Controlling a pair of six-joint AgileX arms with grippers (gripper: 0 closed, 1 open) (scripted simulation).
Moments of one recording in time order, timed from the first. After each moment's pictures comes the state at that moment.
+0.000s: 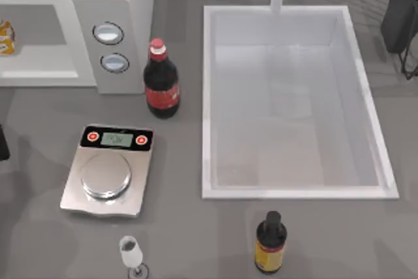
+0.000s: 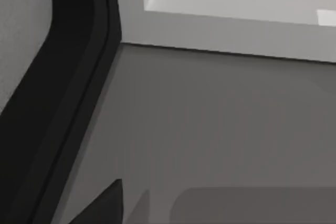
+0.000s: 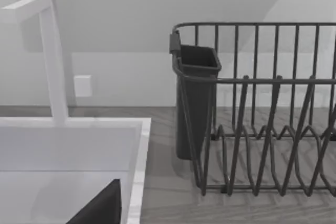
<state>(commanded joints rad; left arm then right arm) 0.34 1.87 0.35 1.09 0.19 0.10 0.00 0.00 0.00 0.00 0.00 0.00</state>
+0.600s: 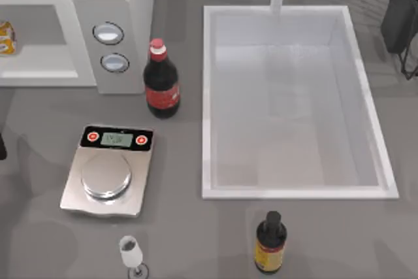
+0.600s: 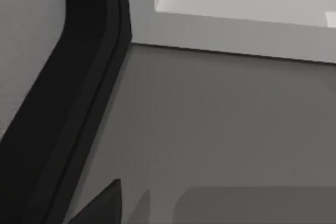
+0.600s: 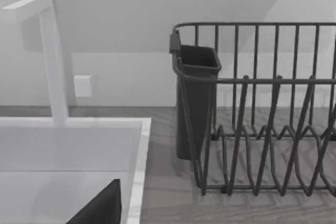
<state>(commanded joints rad) 0.35 1.84 0.37 1.07 0.18 0.10 0.00 0.00 0.00 0.00 0.00 0.00</state>
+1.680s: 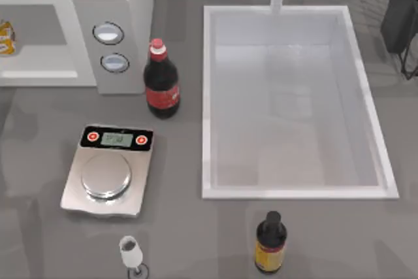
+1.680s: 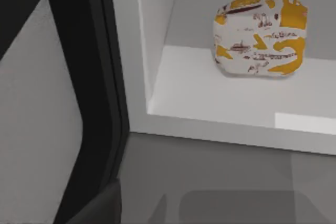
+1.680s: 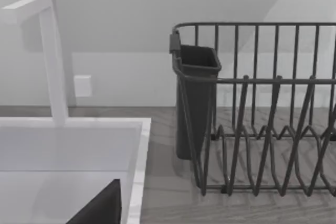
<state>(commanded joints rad) 0.34 1.38 0.48 0.46 0.19 0.11 0.00 0.00 0.00 0.00 0.00 0.00</state>
